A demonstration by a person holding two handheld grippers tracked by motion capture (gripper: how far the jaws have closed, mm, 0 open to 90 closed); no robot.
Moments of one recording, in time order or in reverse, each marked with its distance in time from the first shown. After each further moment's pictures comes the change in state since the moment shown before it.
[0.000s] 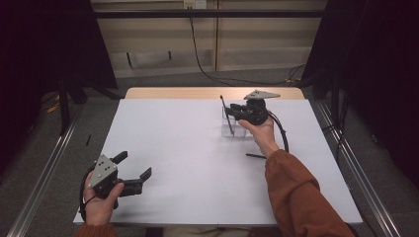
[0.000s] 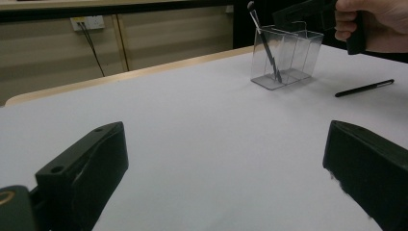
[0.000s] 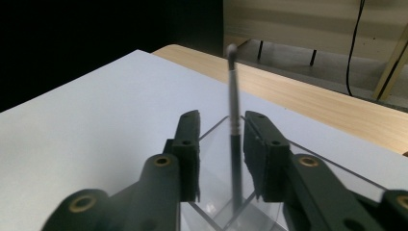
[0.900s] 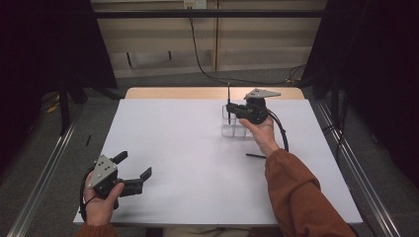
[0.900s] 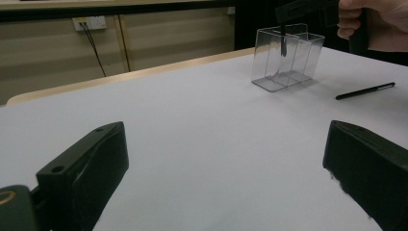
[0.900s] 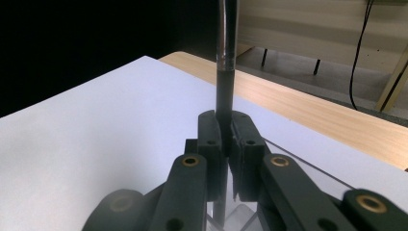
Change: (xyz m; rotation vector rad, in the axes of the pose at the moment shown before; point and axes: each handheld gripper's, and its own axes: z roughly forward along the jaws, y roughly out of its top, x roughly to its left) left arm -0.001 0.001 -0.001 -0.007 0.007 -0.008; right arm 0.004 0.006 -0.003 -0.021 0.023 -0.023
